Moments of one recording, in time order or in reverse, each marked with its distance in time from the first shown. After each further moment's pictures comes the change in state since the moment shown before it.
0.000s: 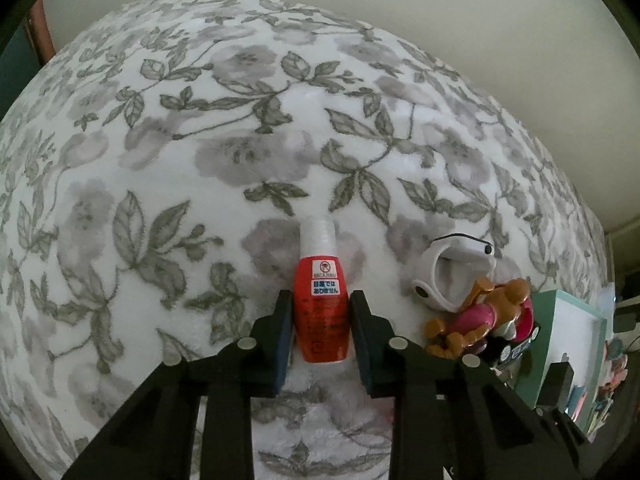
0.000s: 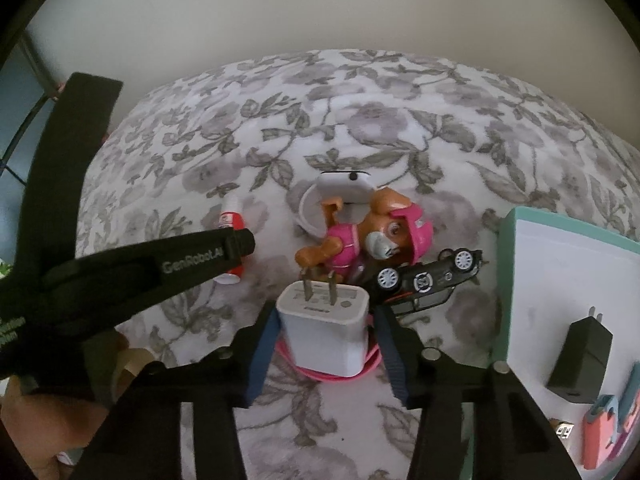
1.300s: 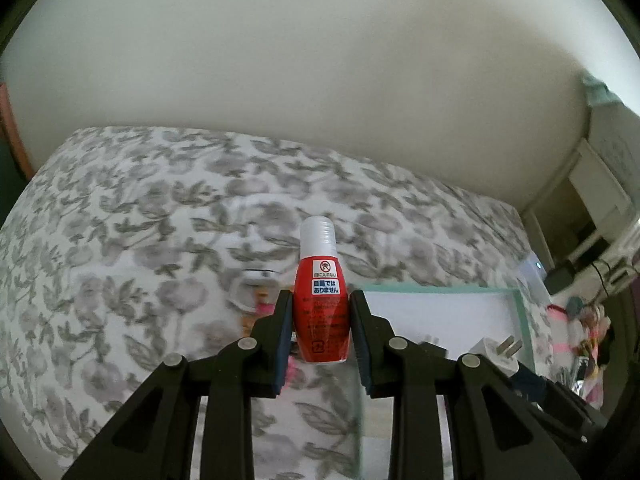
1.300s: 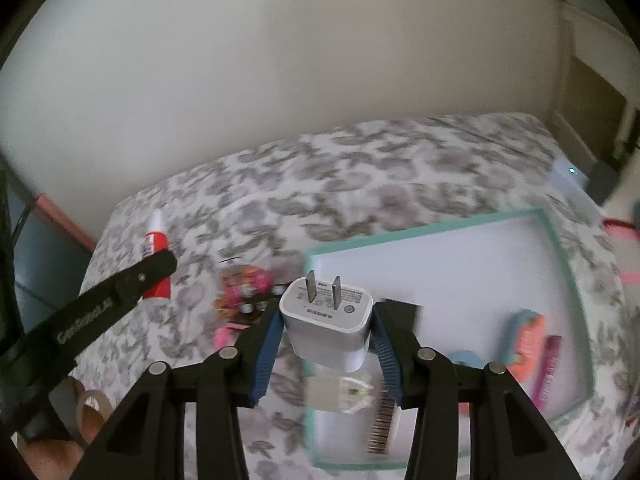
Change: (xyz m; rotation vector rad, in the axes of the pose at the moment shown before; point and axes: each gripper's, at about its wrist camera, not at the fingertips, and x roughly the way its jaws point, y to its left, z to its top) left arm -0.137 -0.137 -0.054 0.251 -0.256 -0.095; right arm -0.154 -0.134 -0.031 0.327 -0.196 -0.077
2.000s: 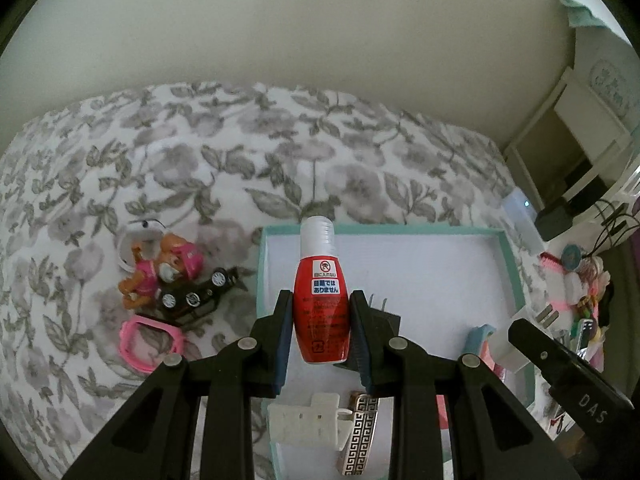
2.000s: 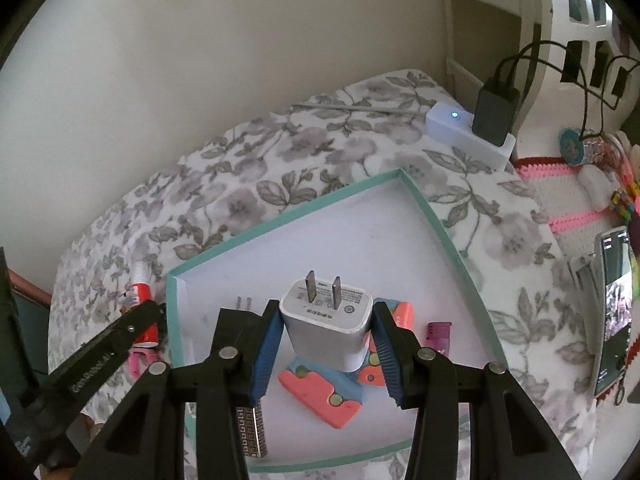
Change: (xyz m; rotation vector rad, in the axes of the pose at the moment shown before) left arm 0.072 -0.071 -0.036 0.082 0.173 -0.063; right arm 0.005 -0.116 0.002 0.189 0.043 -0.142
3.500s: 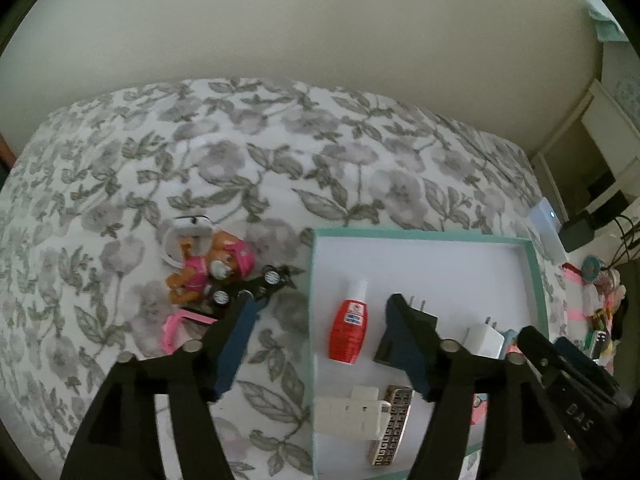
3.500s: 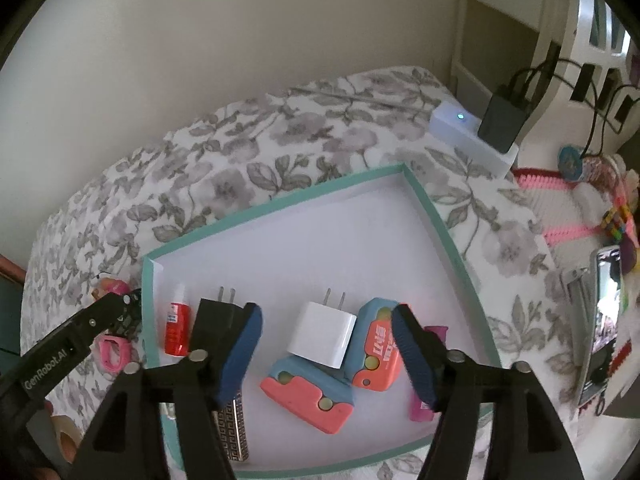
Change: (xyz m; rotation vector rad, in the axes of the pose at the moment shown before) left arm -0.018 0.024 0.008 -0.051 0.003 0.097; right arm 0.007 0.017 0.003 -0.084 0.014 -0.104
